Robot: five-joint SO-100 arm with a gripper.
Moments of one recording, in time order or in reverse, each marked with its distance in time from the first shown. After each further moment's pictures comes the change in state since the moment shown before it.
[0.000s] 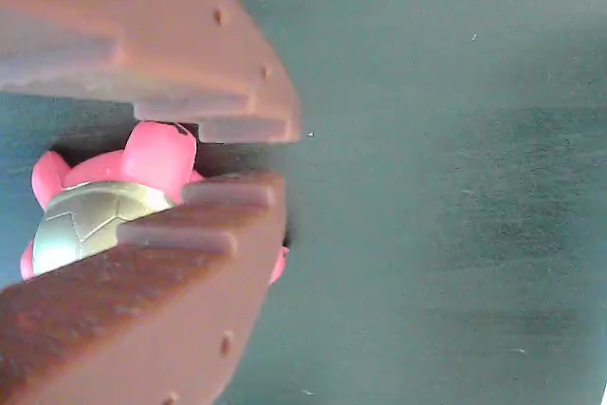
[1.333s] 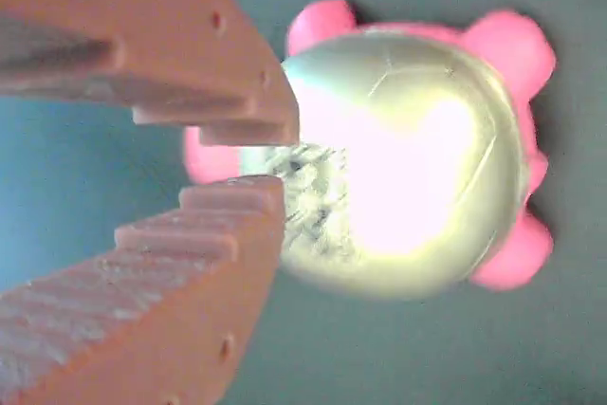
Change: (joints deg) arm 19.6 -76.8 -57.1 3.1 -40.8
